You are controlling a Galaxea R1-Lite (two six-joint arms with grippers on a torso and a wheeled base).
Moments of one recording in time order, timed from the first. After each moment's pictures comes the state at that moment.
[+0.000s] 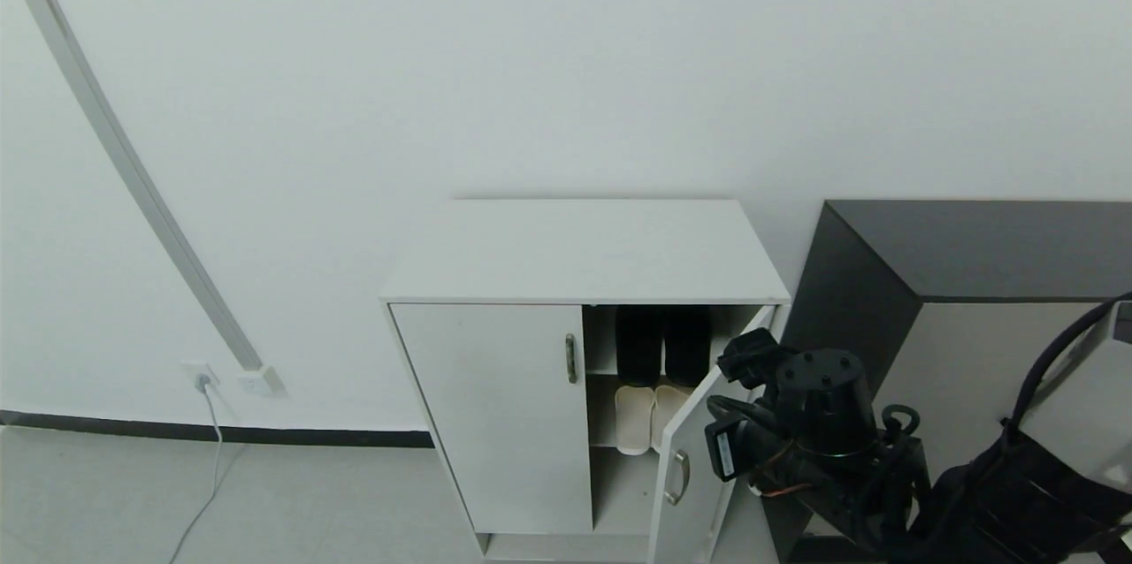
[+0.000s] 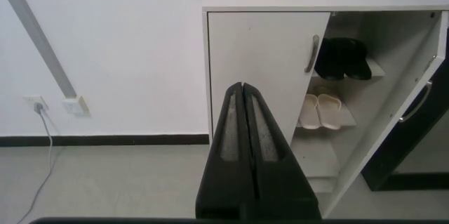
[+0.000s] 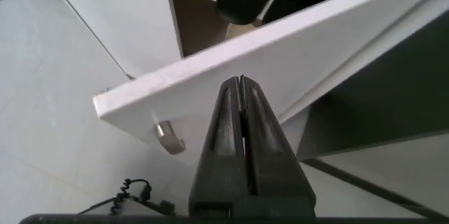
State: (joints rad) left arm 0.00 0.00 0.00 0.00 0.00 0.01; right arm 0.71 2.00 -0.61 -0.99 -0.30 0.07
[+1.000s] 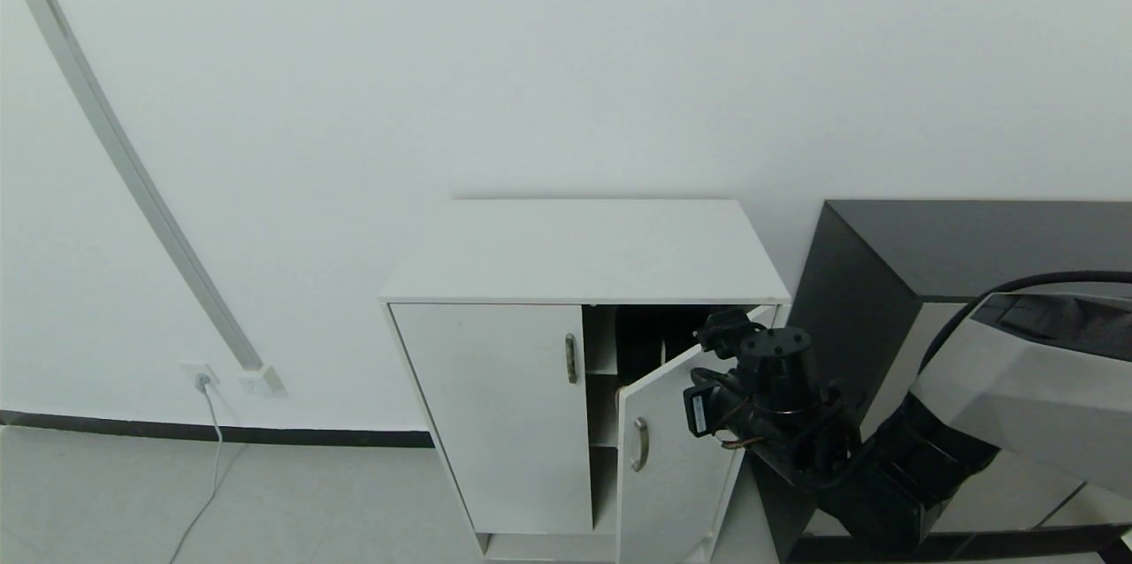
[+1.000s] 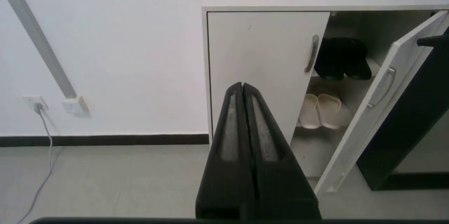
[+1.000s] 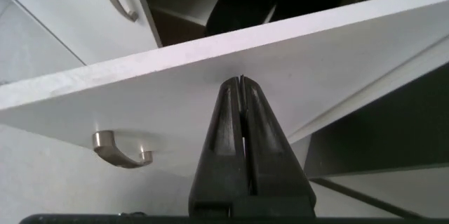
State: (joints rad) left arm 0.00 0.00 0.00 0.00 0.00 0.01; right arm 0.64 2.18 -0.81 -1.01 -0.30 0.07
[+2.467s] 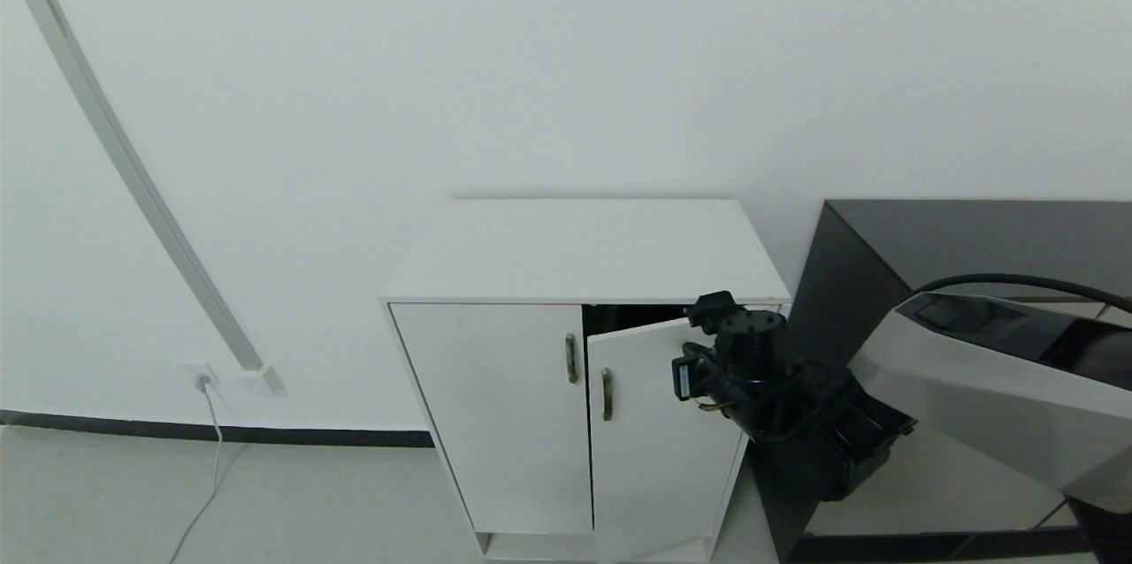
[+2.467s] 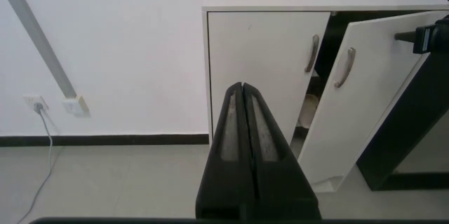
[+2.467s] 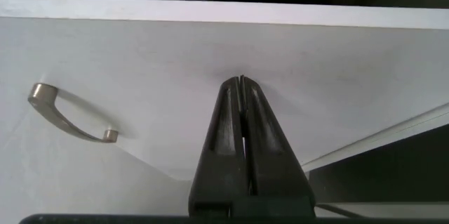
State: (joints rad) left arm 0.00 0.00 0.00 0.00 0.00 0.01; right arm 0.57 2.35 -1.06 -1.01 -0.29 0.07
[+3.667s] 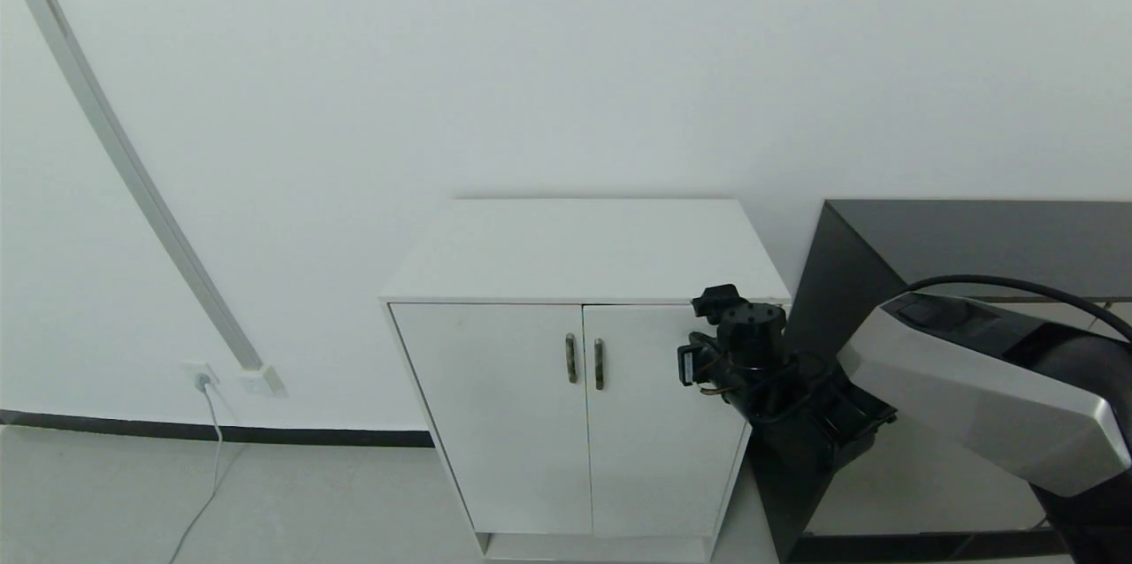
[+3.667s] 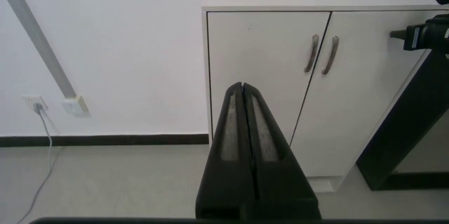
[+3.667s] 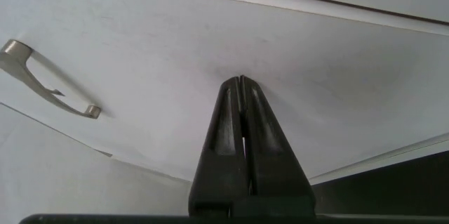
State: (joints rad) left arm 0.00 0.00 0.00 0.00 0.00 0.01; right arm 0.52 2.42 -1.16 -1.00 -0.29 0.07
